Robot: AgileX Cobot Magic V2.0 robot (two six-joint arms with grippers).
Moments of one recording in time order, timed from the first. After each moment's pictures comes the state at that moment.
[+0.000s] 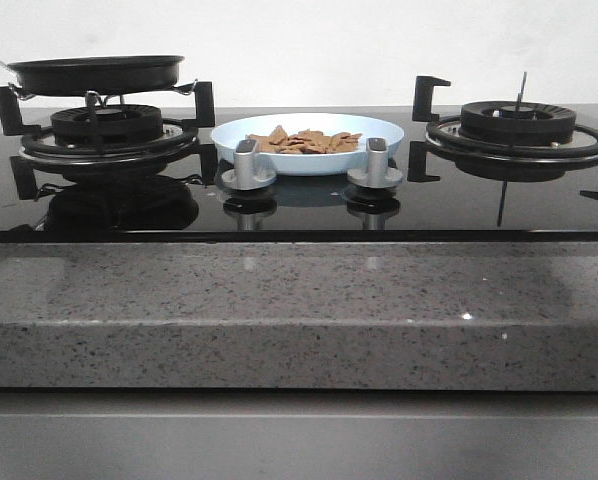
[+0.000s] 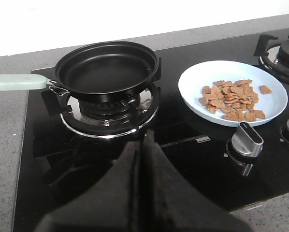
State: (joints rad) left arm -0.30 0.73 -0.70 -0.06 0.37 0.08; right arm 0.21 0.87 -0.93 0.05 0.69 0.00
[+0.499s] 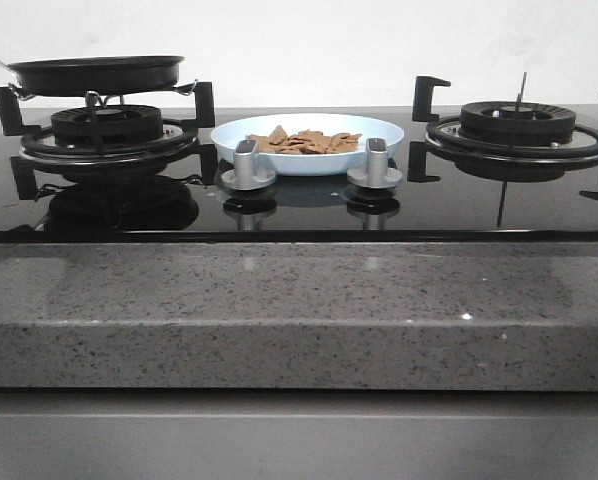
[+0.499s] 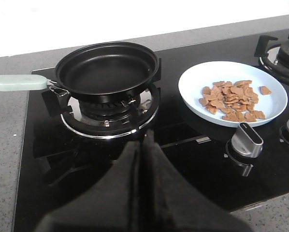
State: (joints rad) left arm -0.30 0.73 -0.70 -0.06 0.37 0.08; right arm 0.21 0.47 -0.55 0.05 0.47 0.00
